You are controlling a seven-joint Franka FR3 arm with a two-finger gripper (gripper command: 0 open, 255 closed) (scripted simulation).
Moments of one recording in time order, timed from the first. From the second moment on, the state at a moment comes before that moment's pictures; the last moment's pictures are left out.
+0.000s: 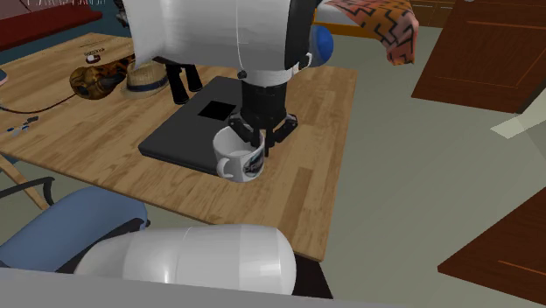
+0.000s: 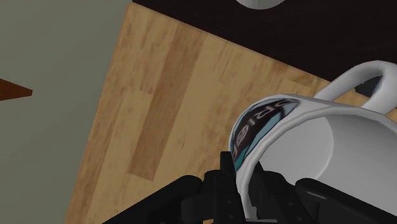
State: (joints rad) arm -0.20 -1.00 -0.33 -2.76 -0.23 1.77 -0.10
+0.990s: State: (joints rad) arm -0.13 -0.89 -0.24 -2.58 -0.13 1.70 -0.03
